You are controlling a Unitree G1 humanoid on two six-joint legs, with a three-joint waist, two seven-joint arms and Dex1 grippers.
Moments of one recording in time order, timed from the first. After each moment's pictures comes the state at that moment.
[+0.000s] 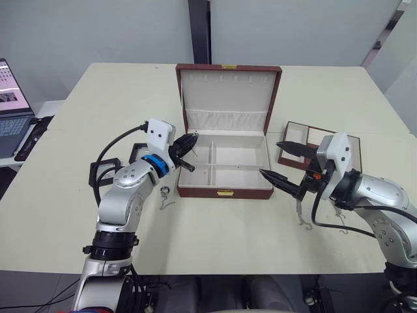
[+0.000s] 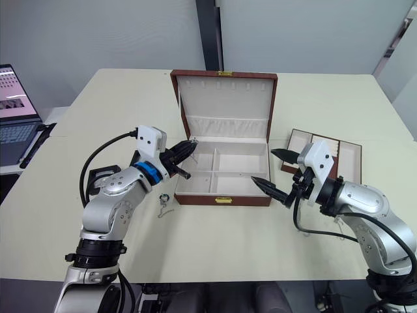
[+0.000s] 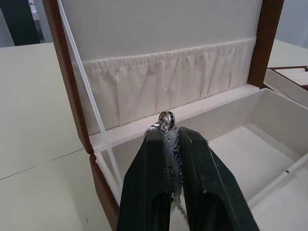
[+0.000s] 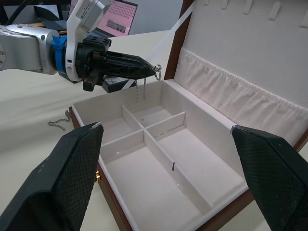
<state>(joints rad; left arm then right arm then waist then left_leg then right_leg) -0.45 0.35 0.03 -0.08 -0.33 0.47 -0.48 -0.22 -0.65 -0.10 -0.55 0.58 0.58 0.71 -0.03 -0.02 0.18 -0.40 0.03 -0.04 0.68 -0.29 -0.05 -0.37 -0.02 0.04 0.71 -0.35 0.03</state>
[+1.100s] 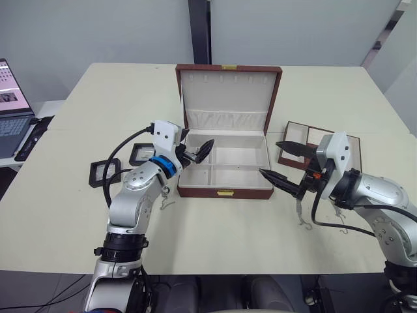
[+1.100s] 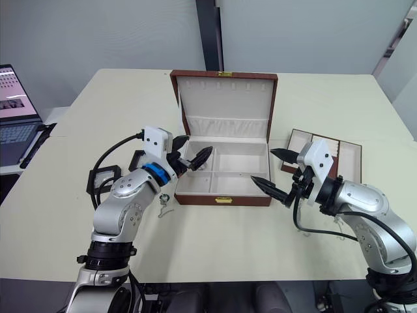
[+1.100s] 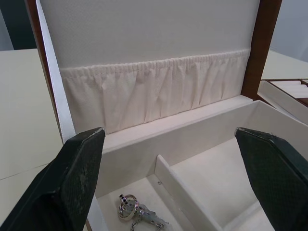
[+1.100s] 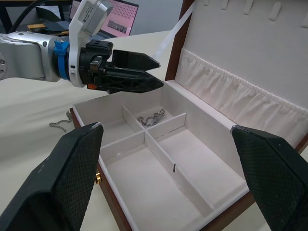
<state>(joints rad) -0.44 0.29 0.03 -0.10 -0.32 0.46 -0.46 -0.23 -0.65 -0.10 -0.54 0.58 0.58 0.72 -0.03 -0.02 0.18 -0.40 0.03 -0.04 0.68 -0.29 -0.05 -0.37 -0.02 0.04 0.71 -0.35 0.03</state>
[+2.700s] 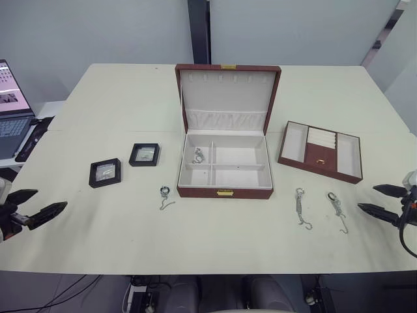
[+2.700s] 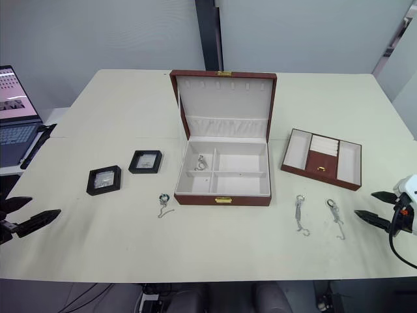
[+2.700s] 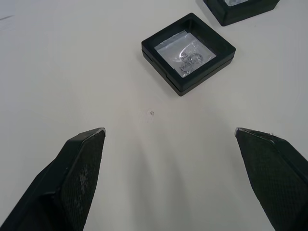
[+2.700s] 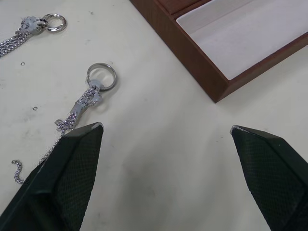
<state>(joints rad) 0.20 1.01 0.70 0.17 -0.42 0.41 -1.03 -0.03 -1.03 -0.34 0.37 0.34 0.20 1.20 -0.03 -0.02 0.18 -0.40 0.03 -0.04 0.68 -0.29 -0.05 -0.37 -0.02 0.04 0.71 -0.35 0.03</state>
